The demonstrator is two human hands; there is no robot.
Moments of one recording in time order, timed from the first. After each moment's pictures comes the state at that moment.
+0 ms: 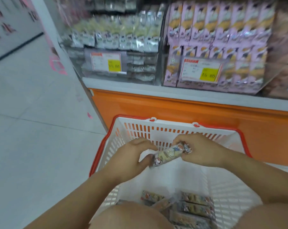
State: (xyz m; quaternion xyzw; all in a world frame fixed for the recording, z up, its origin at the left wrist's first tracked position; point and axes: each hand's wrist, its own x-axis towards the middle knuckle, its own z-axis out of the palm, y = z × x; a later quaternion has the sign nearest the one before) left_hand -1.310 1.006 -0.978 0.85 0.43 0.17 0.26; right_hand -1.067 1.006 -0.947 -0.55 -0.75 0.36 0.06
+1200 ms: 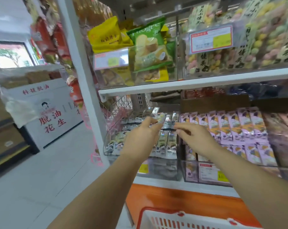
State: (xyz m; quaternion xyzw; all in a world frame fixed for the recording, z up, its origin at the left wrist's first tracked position) left_hand -1.298 1.167 -0.755 0.83 0.46 0.24 -0.20; right_hand -1.113 1.151 -0.764 -0.58 -0.70 0.20 0.37
